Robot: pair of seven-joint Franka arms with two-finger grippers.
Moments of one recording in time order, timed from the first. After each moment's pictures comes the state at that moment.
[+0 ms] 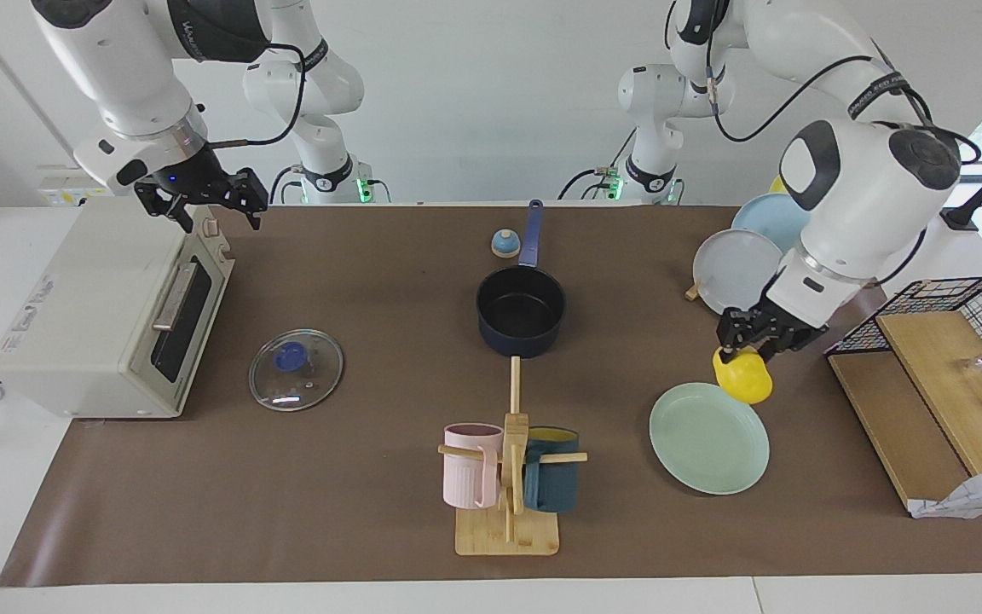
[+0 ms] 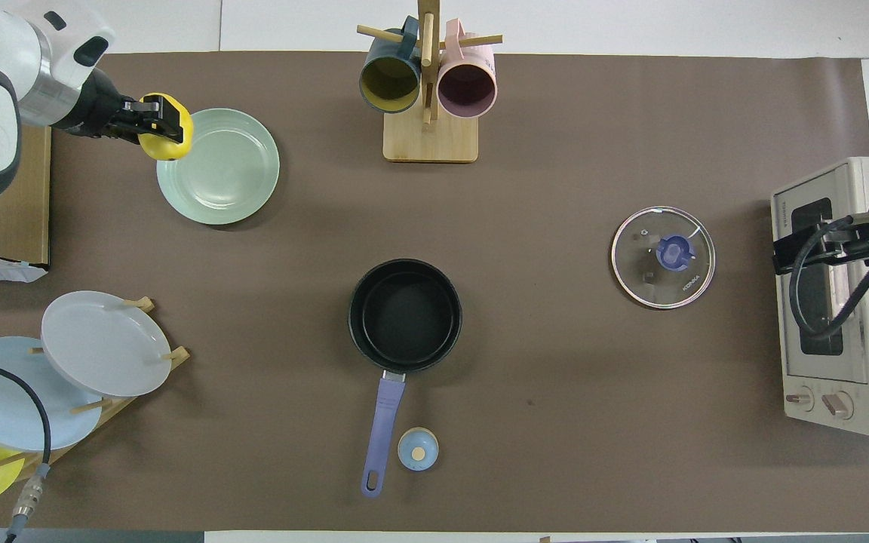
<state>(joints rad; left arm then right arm) -0.10 0.42 -0.02 -1.37 -0.11 1.90 0.00 -0.02 -0.02 0.04 -1.61 -0.04 1.47 -0.05</state>
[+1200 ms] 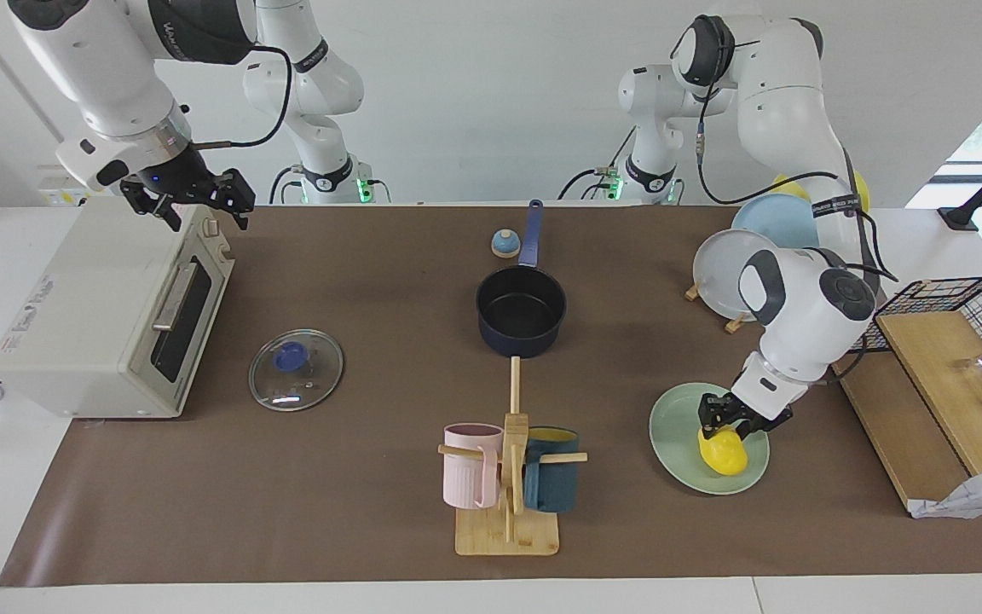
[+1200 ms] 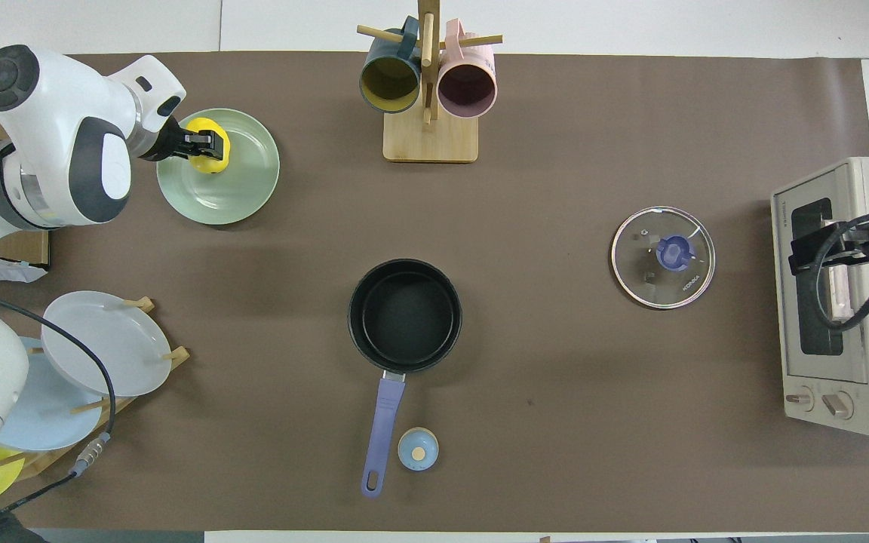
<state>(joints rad) -0.09 0.55 -0.04 -1.55 -0.10 2.24 0.09 -0.05 -0.02 0.03 -1.61 -0.04 1.46 -0.05</state>
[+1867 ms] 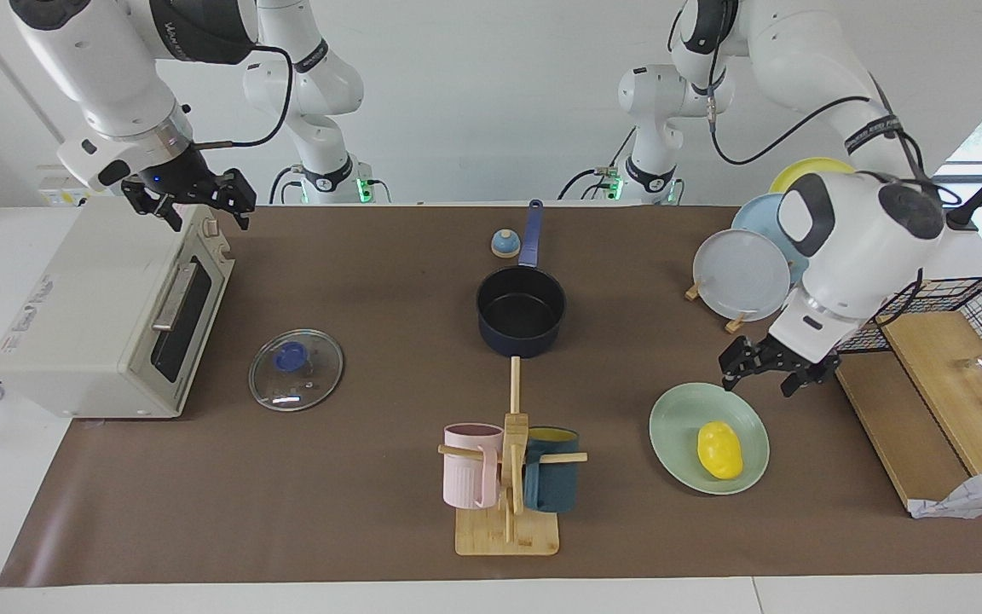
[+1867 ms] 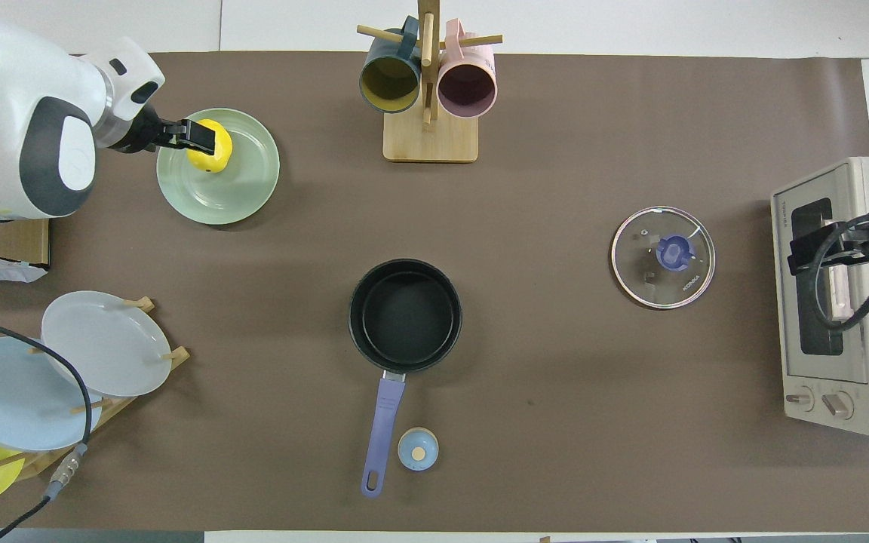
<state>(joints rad) -0.09 0.32 0.00 -1.47 -0.10 1.92 0.06 -0.04 -0.02 0.03 -1.61 -0.04 1.46 -0.05</state>
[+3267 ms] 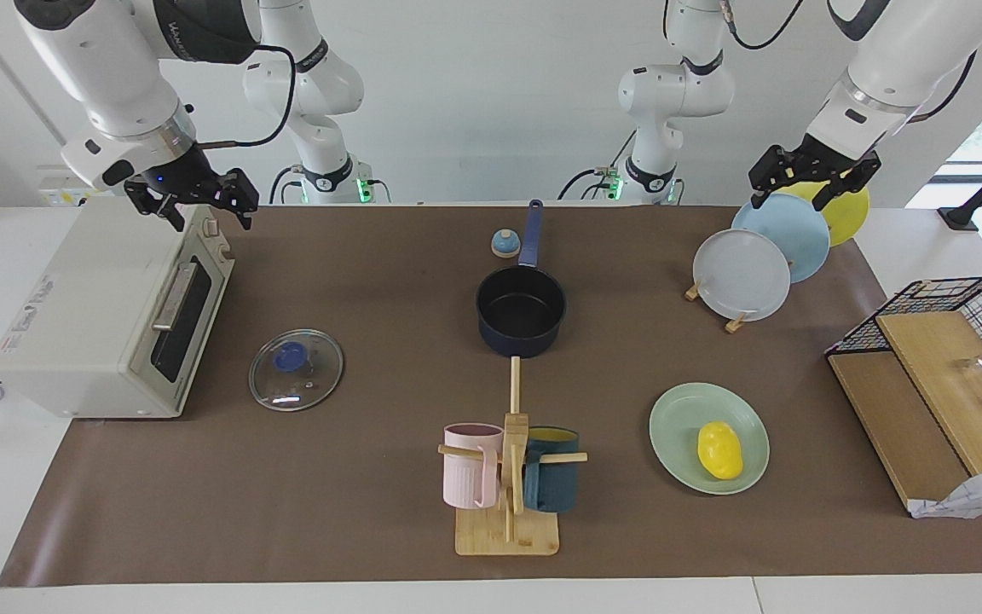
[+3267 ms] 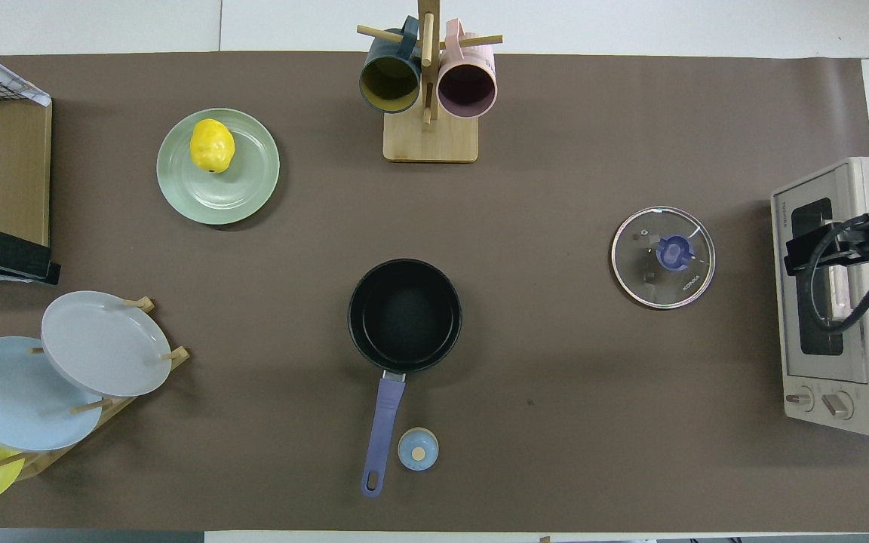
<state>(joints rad) -0.09 -0.06 0.01 -1.56 -0.02 1.41 0.03 -0.04 -0.02 0.03 -1.61 -0.04 1.46 -0.05</state>
